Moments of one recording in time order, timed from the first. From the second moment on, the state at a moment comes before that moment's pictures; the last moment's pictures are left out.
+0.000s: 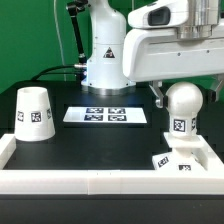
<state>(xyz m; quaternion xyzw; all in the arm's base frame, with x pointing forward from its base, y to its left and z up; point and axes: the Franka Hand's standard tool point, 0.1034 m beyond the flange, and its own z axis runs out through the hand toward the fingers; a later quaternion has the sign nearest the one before) 0.606 0.102 0.124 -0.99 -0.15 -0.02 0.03</state>
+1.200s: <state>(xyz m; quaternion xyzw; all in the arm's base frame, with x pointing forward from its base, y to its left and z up) 0.609 0.093 0.123 -0.86 -0.50 -0.02 0.00</state>
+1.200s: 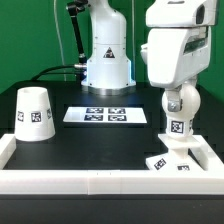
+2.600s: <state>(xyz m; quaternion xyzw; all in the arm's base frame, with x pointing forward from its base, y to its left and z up) 0.611 0.095 0.124 -1.00 -0.05 -0.02 0.01</state>
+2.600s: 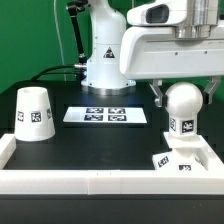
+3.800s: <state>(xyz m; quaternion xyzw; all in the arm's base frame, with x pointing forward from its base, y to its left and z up) 0.604 0.100 0.119 -0.87 0.49 0.04 0.03</state>
